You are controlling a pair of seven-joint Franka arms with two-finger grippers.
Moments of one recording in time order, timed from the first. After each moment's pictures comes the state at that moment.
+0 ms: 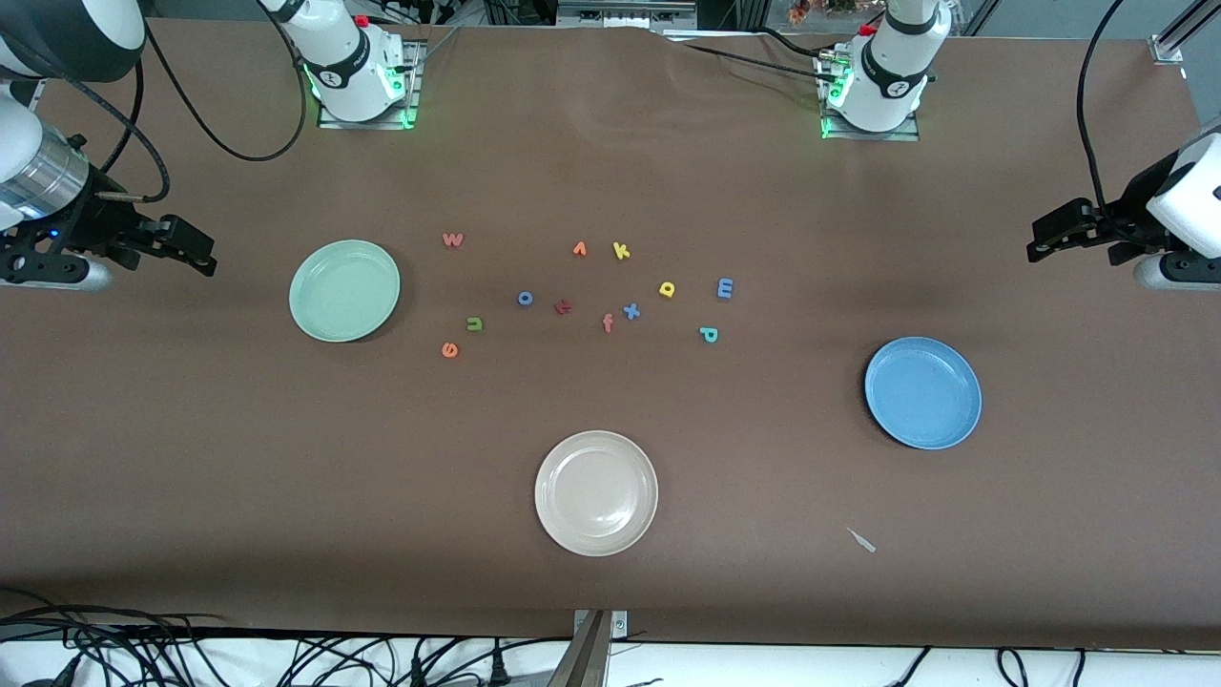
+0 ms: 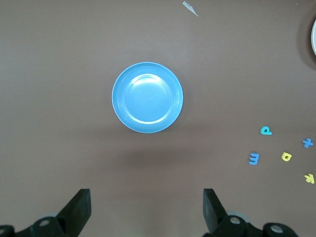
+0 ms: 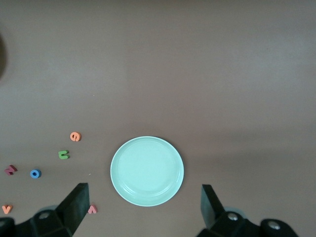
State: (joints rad) left arm 0.13 0.06 -0.12 -1.57 -0.02 1.55 0.01; right arm 0.00 -0.01 0.03 -1.78 -0.01 1.79 0.11
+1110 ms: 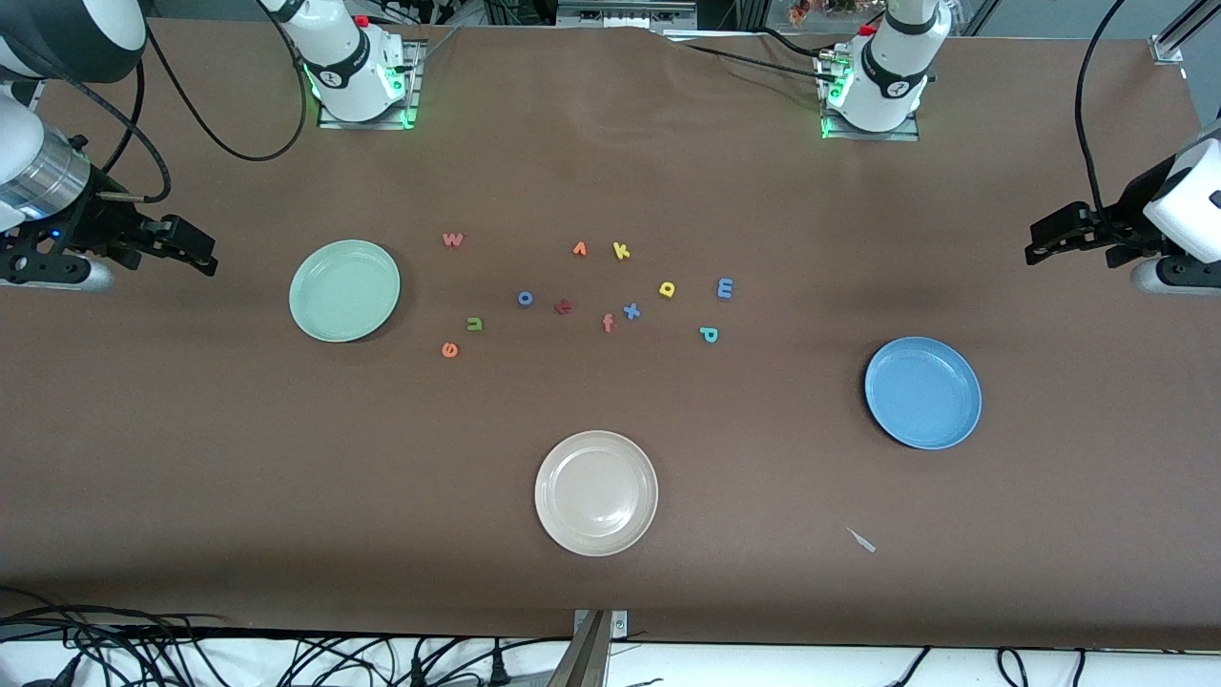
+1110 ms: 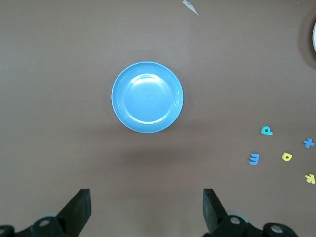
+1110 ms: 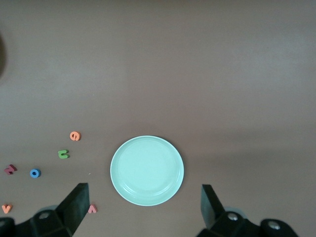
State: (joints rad) left arm 0.13 0.07 -0.12 -1.57 -0.02 1.56 0.01; right arm 0.00 -0.01 0.03 -1.78 -0.01 1.79 0.11
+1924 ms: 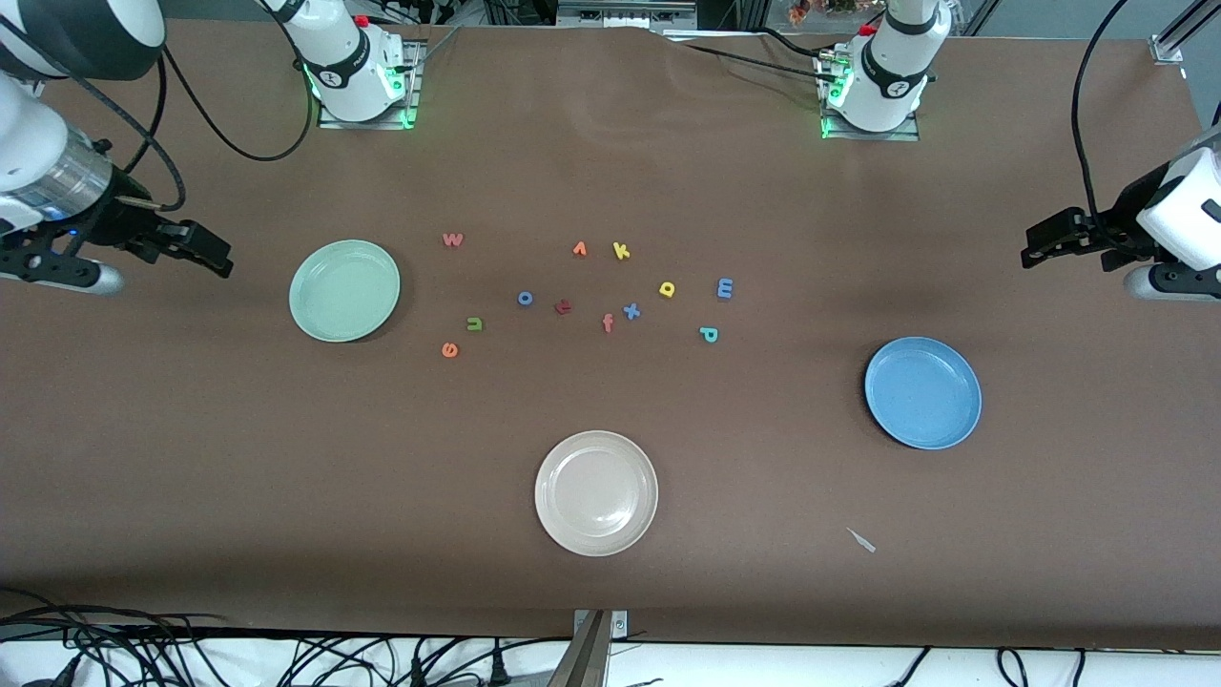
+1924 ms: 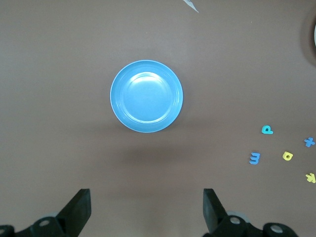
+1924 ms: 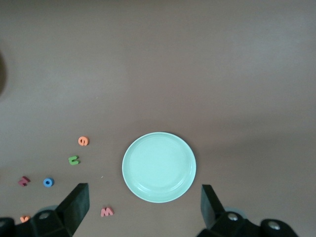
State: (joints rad) left arm 0.13 0.08 -0.13 -1.57 -0.02 1.56 0.01; right arm 0.03 0.00 0.06 -1.78 -0.01 1.78 0.26
